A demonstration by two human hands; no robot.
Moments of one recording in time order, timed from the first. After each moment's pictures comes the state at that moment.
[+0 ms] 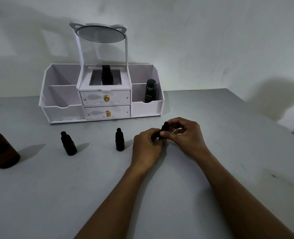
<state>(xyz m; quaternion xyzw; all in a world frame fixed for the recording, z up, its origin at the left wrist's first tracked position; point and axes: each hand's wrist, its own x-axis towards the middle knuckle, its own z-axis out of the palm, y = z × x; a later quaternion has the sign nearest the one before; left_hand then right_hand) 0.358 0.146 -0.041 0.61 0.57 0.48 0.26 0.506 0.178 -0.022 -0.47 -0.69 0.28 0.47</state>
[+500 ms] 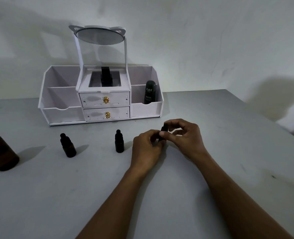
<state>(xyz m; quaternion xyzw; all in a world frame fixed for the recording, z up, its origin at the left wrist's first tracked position) 0.358 0.144 -0.040 0.61 0.58 0.47 0.26 0.506 0.176 -0.024 -0.46 -0.68 0.29 0.50</state>
